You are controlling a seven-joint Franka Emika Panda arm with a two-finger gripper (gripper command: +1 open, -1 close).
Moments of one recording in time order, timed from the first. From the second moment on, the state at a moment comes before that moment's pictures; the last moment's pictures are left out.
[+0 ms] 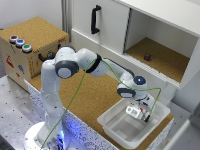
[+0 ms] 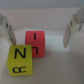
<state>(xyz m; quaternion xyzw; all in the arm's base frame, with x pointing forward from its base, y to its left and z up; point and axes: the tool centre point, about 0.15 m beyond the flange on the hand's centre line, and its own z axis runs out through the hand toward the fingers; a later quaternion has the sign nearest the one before) 0.426 -0.412 0.232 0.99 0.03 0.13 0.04</state>
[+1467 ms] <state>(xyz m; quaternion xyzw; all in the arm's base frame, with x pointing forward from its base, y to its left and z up) 0.475 -0.403 0.350 0.97 -0.01 0.23 0.03</state>
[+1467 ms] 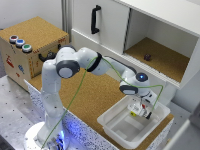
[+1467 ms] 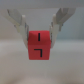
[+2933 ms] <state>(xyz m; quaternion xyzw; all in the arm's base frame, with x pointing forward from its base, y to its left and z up) 0.660 -0.337 0.478 0.93 0.05 0.37 0.01</state>
